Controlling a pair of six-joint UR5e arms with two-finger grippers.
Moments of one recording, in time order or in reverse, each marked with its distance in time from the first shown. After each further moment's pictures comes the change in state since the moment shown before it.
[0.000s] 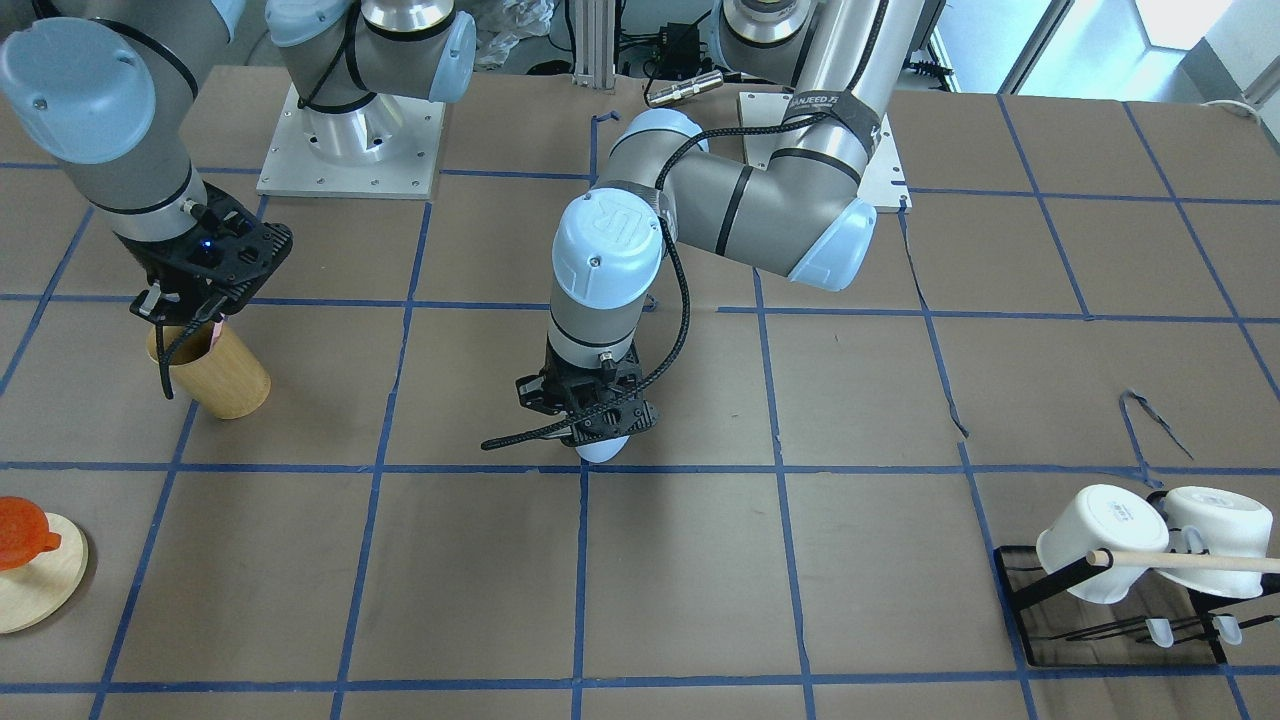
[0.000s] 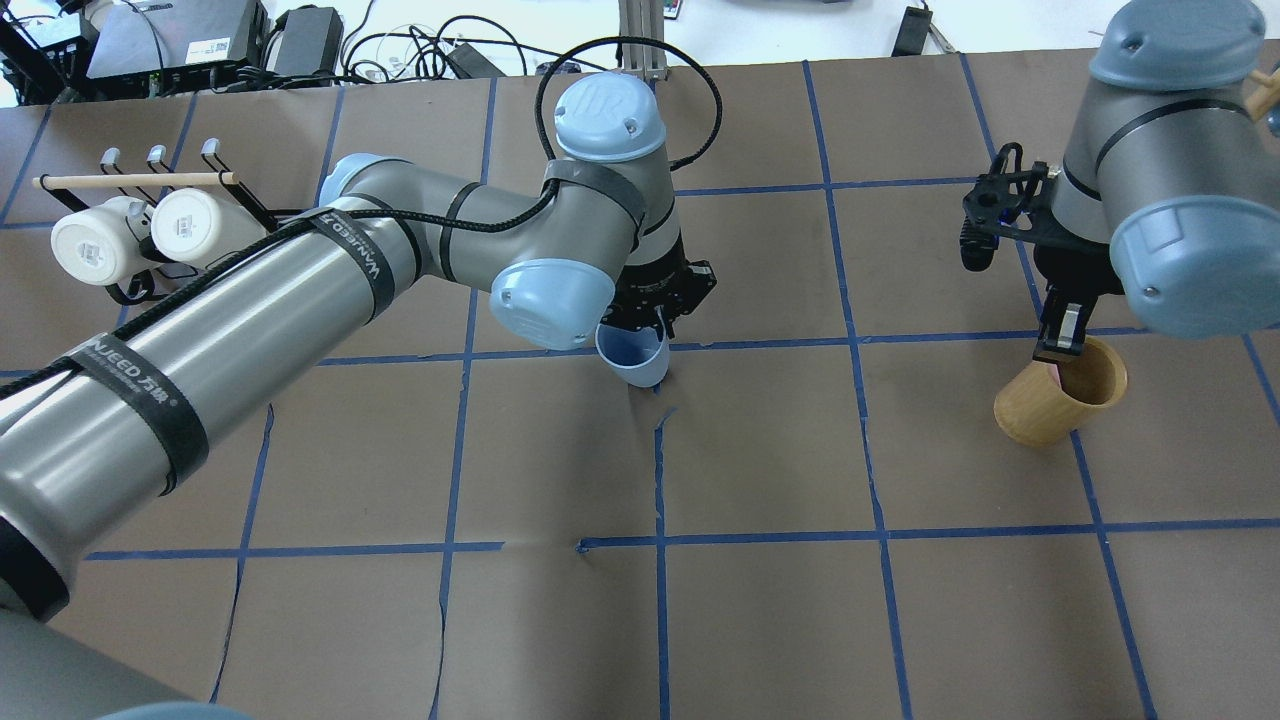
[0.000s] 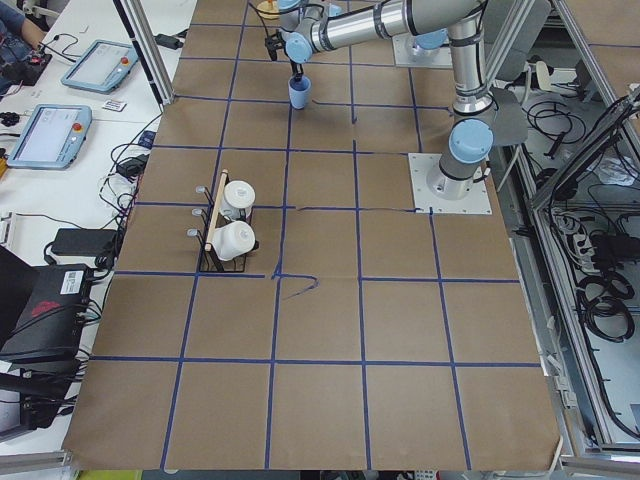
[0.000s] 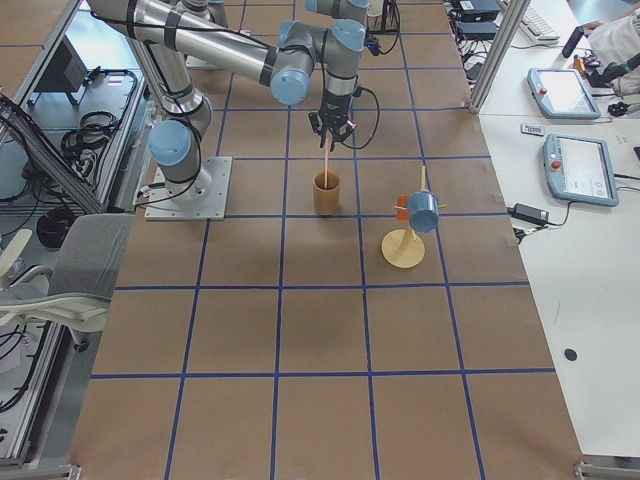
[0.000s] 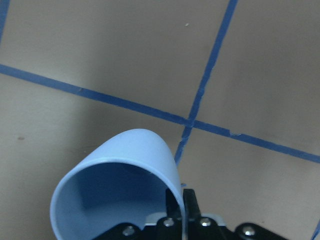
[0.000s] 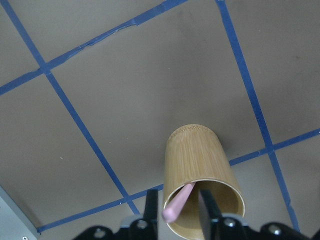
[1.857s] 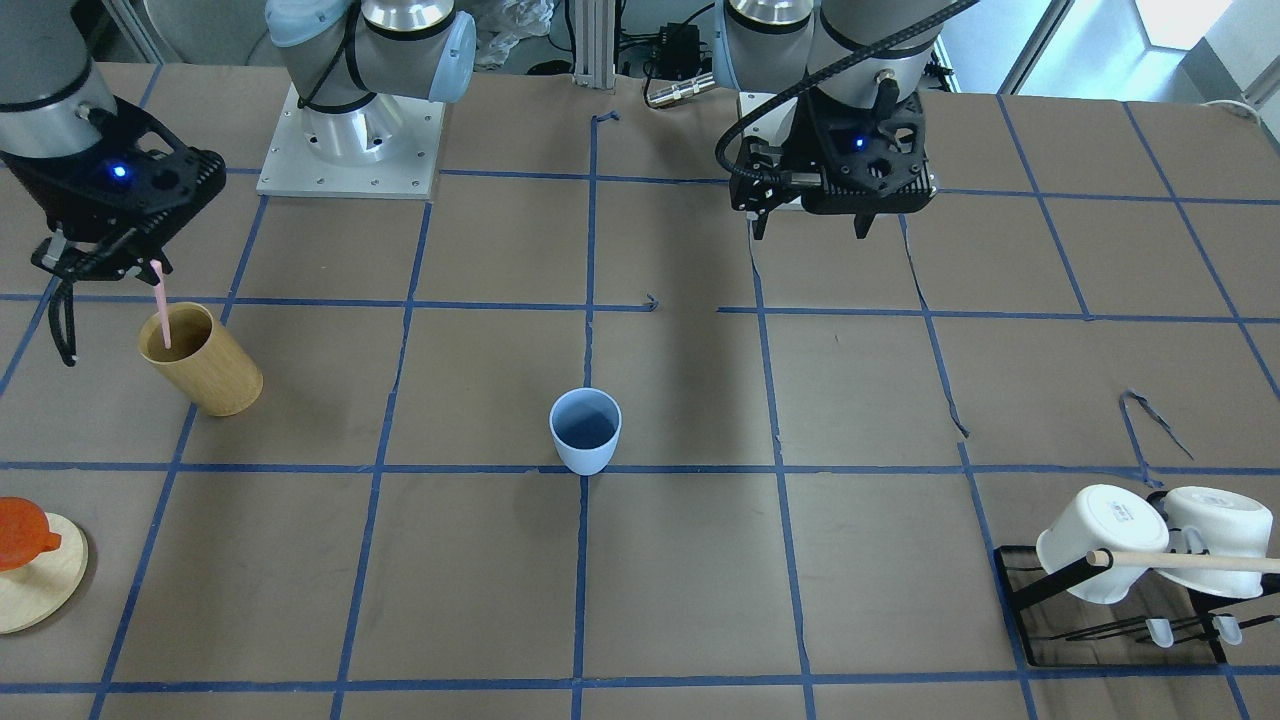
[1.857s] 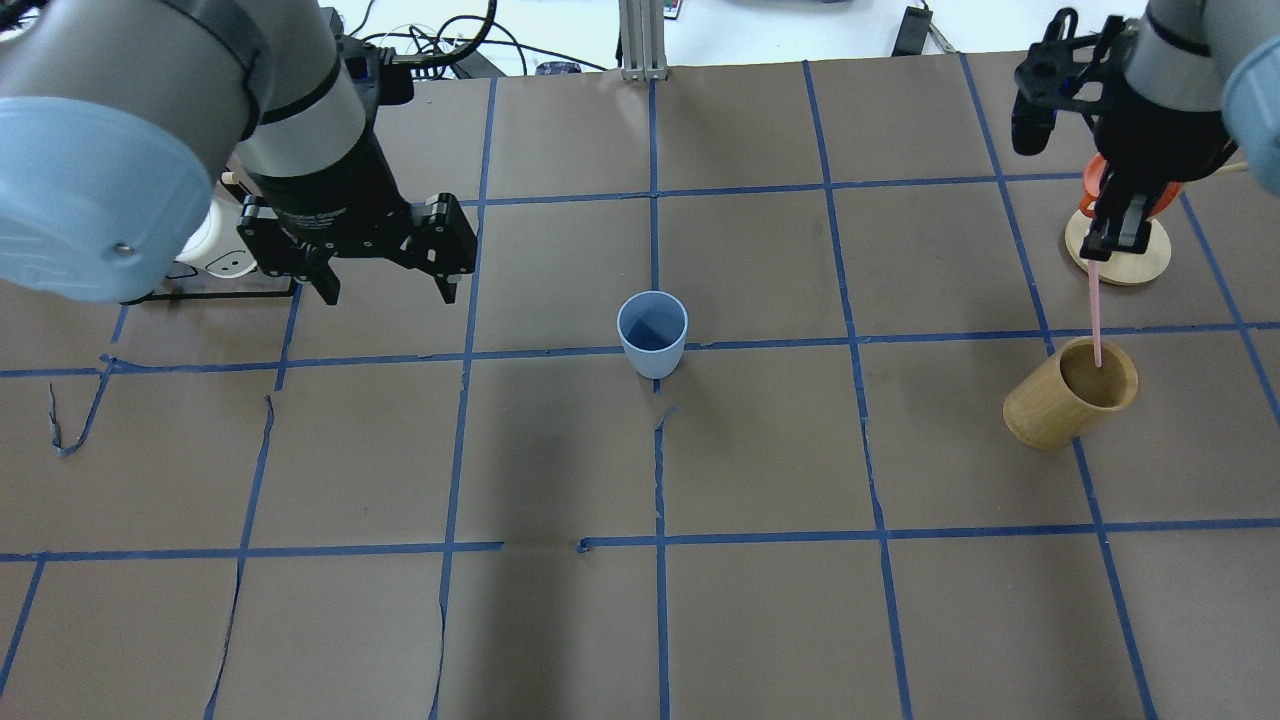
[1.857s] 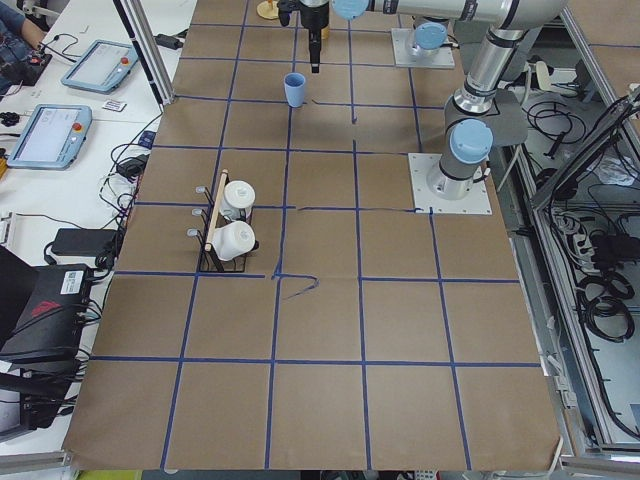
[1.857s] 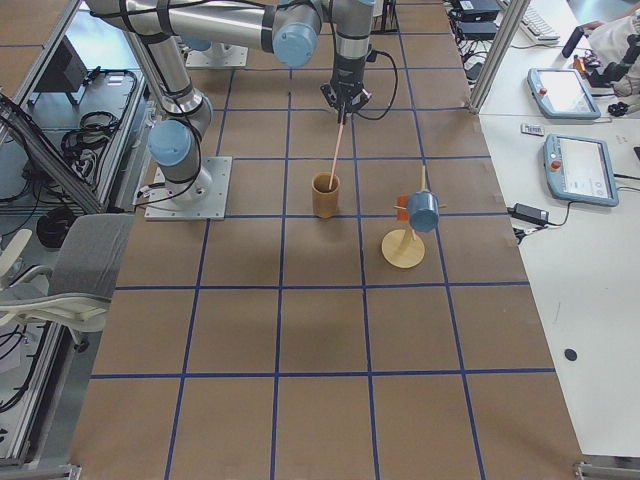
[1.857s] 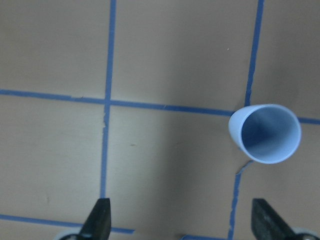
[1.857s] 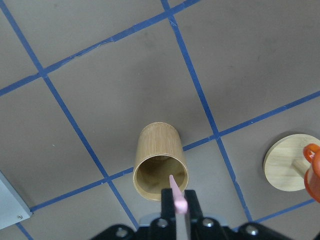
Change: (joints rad) left arm 0.277 0.489 0.016 -0.570 0.163 0.544; right arm 0.001 -0.006 -0.291 0.221 0.033 -0.015
